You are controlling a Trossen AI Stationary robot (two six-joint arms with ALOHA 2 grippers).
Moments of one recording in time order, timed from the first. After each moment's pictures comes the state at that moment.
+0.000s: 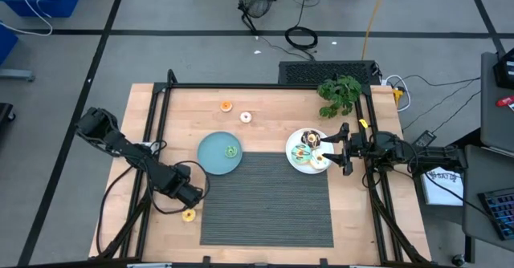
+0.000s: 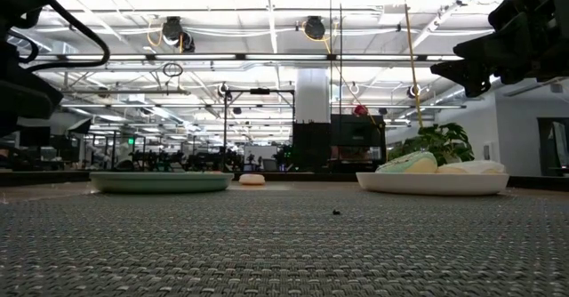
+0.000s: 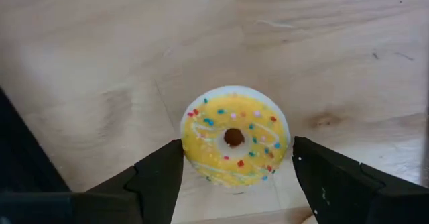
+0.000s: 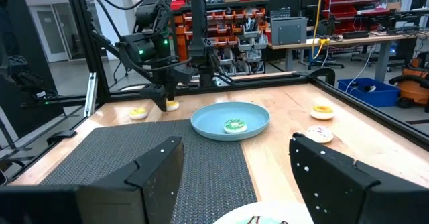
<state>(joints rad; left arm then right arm) -0.59 1.45 0.69 -0.87 0.12 -1.89 -0.05 0.03 0.01 0.01 0.00 0.09</state>
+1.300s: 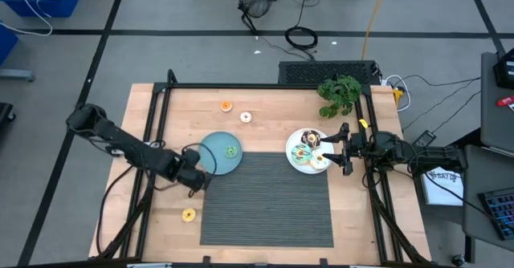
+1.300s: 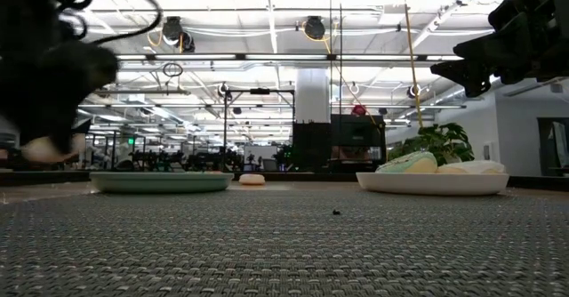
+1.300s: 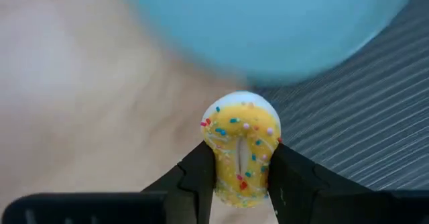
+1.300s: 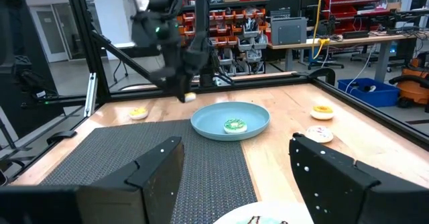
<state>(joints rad) -0.42 1.29 0.69 -0.80 -0.19 -1.56 -0.05 0.03 0.01 0.01 0.00 0.09</state>
